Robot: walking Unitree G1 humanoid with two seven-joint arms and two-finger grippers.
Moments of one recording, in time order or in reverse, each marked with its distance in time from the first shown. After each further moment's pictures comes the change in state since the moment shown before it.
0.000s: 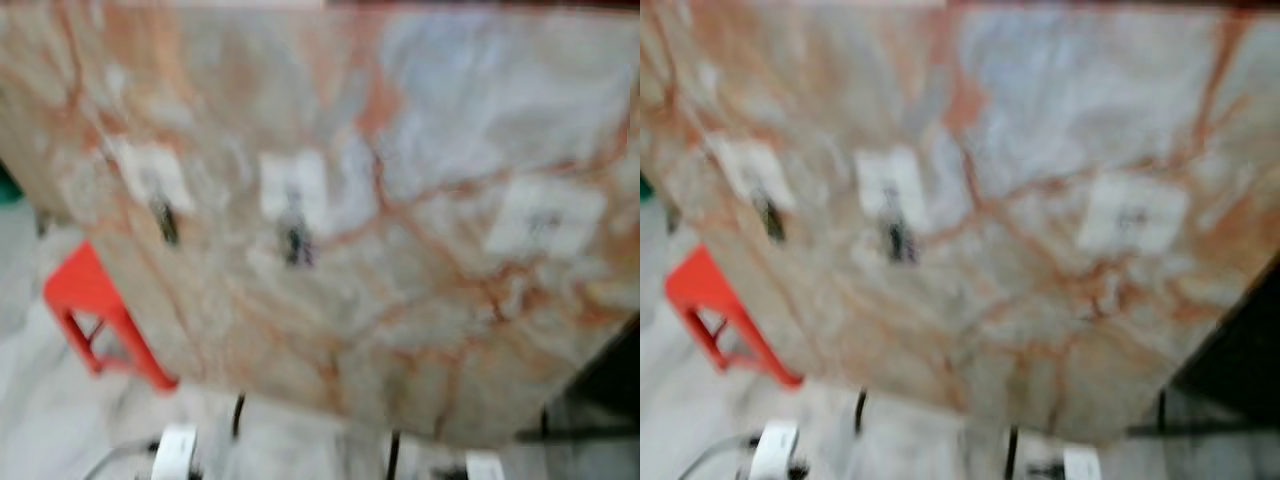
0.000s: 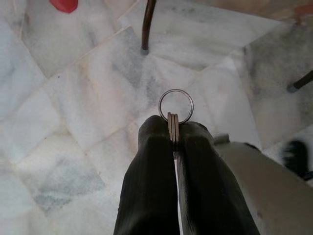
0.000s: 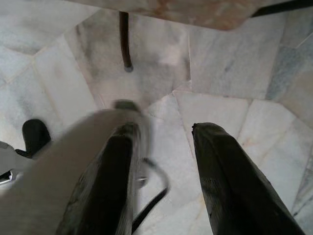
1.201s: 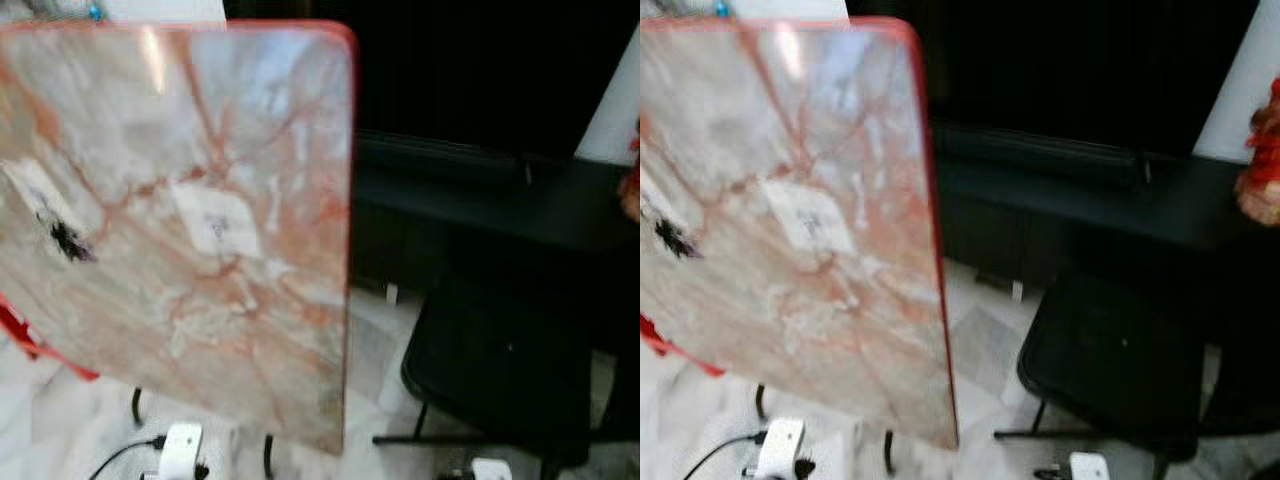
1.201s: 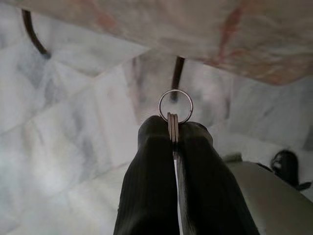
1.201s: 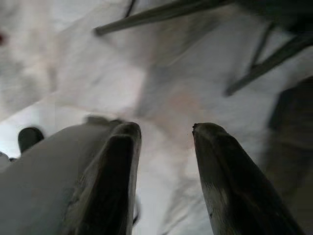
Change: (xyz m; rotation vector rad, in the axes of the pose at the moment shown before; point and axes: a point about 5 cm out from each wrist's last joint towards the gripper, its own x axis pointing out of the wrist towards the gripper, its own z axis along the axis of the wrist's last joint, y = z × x) left arm 0.002 -0.007 0.011 0.003 -0.068 0.019; right arm -0.001 -0.016 0.004 -0.014 -0.015 -0.029
